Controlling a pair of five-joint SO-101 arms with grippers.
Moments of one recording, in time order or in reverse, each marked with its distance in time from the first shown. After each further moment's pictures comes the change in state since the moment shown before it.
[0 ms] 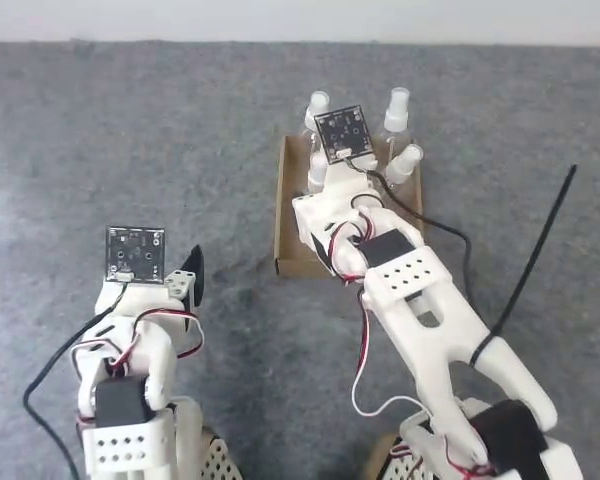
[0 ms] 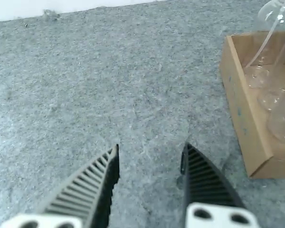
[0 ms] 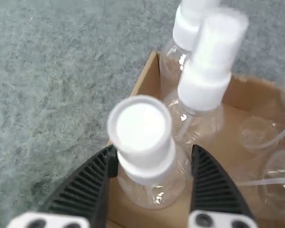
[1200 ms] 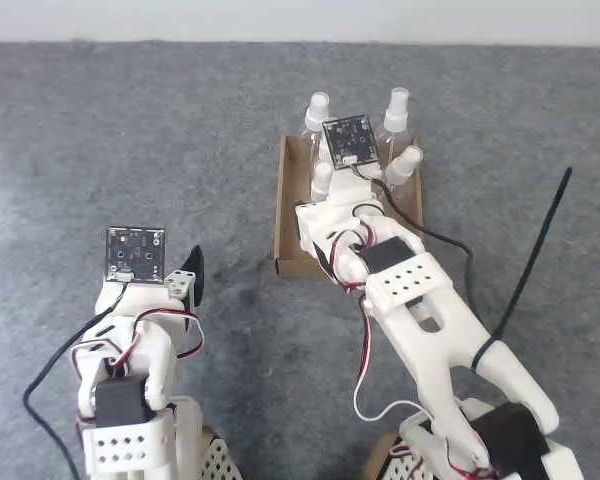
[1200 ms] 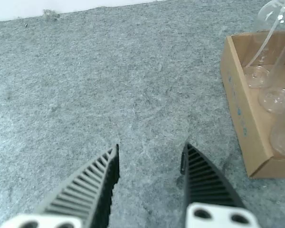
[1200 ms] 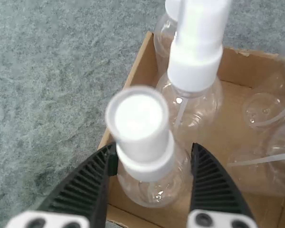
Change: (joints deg) left arm 0.0 0.0 0.0 0.0 0.0; right arm 0.0 -0.6 3.8 -0.3 -4.4
